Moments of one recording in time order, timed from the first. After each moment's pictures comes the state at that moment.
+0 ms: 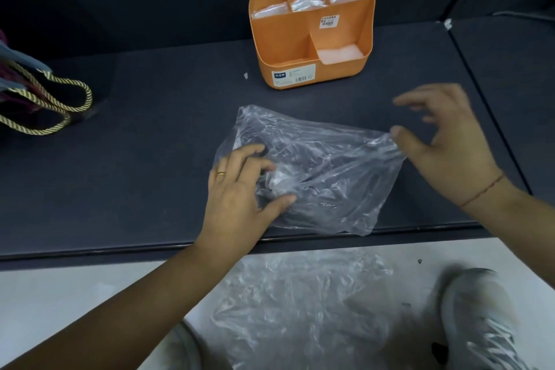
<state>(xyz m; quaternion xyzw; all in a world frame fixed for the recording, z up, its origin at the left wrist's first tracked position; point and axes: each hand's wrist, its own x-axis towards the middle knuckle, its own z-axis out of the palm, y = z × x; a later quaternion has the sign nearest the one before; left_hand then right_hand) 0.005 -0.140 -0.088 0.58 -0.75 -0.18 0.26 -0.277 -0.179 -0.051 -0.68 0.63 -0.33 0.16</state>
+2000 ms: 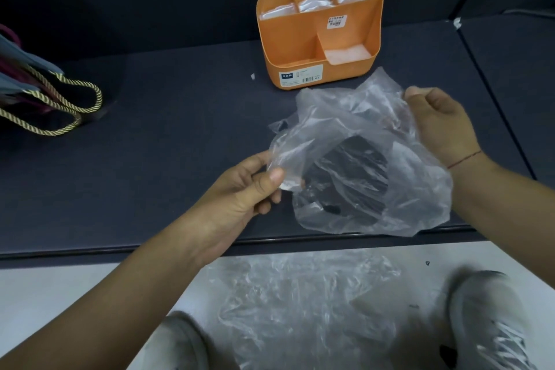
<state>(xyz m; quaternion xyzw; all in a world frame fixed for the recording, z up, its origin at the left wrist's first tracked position) 0.017 -0.147 -0.040 0.50 -0.43 -0.70 0.27 -0.234 -0.196 -0.019 -0.40 0.71 -0.43 0.39</state>
